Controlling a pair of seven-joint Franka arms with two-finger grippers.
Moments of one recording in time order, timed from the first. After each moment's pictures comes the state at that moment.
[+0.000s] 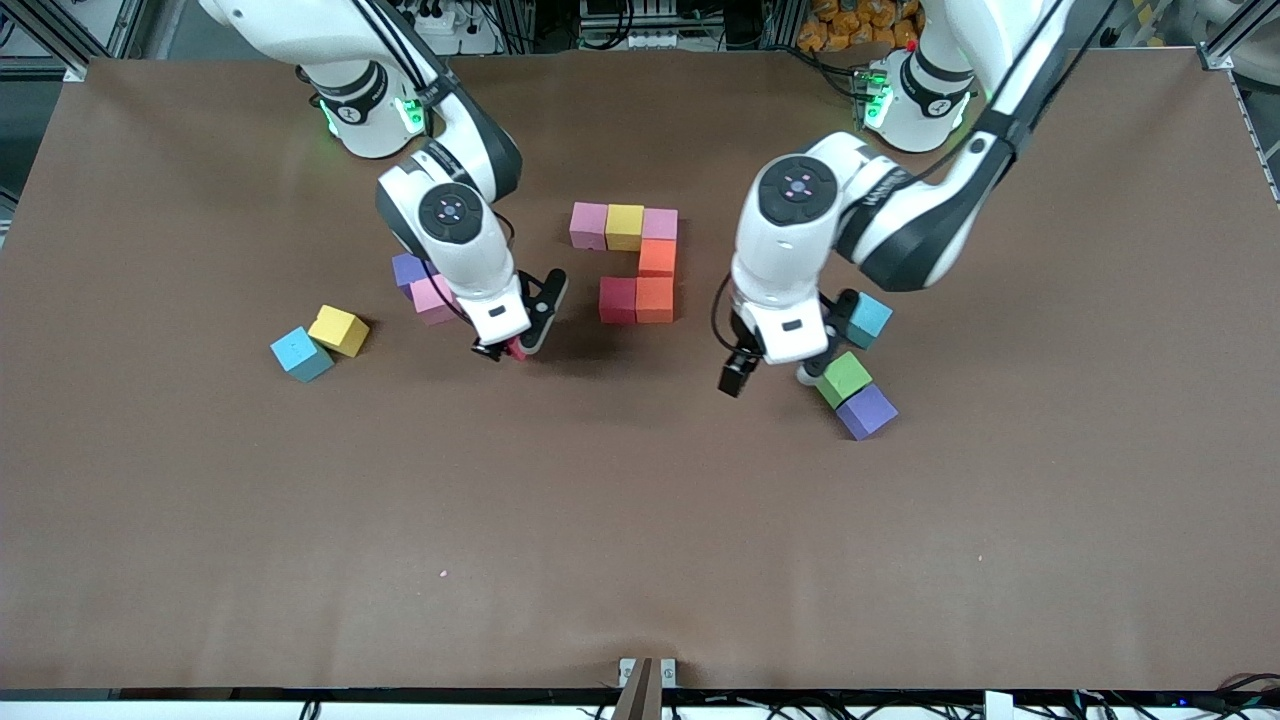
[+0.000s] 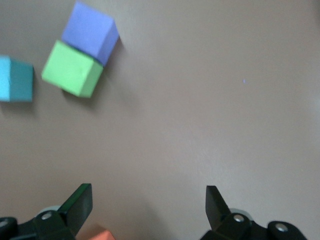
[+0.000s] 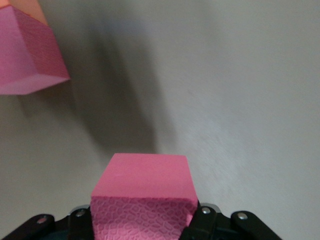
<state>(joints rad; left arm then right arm) -0.13 0.44 -0.54 -1.66 0.34 2.10 -1.78 0.33 0.36 0.29 -2.08 -0.18 2.40 -0.50</state>
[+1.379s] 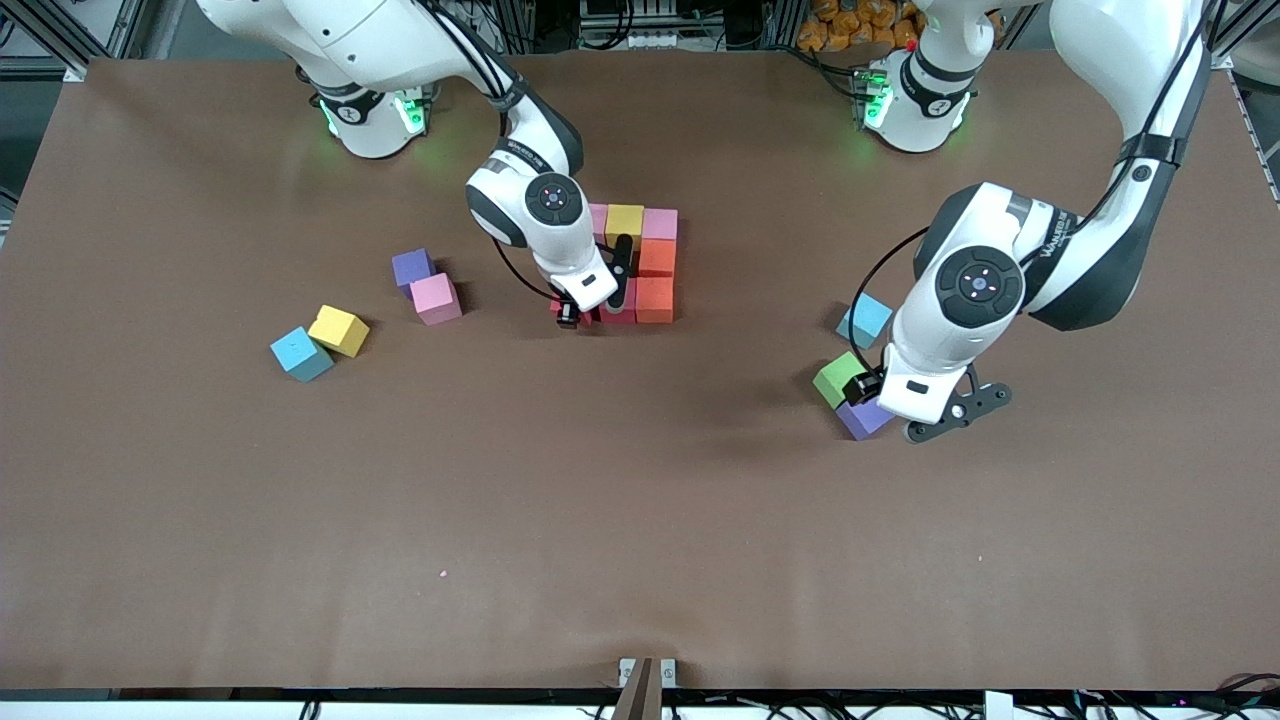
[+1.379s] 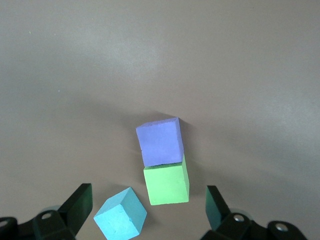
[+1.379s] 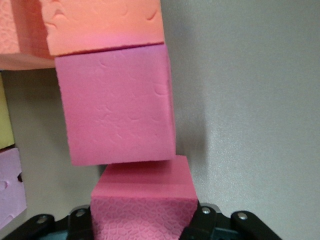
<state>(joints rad) 0.12 0.42 -0.54 -1.72 0.34 1.97 -0.93 0.50 0.50 0.30 -2.07 -0.22 2.47 -0.50</state>
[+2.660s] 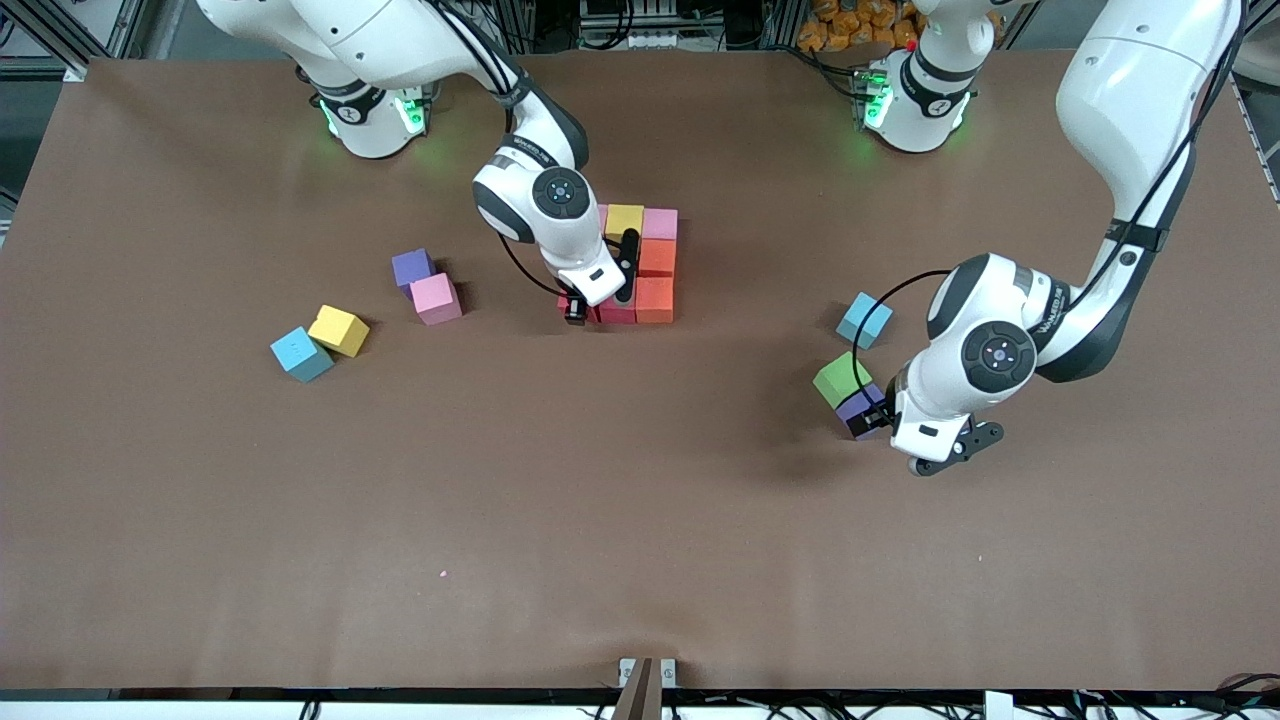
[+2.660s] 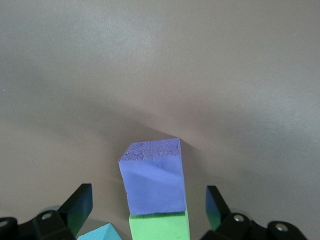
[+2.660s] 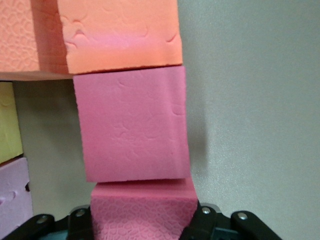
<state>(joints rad) 0.20 0.59 -0.54 -1.75 0.34 2.14 -0.92 0.52 0.50 0.30 -2.07 -0.22 2.48 -0.50</state>
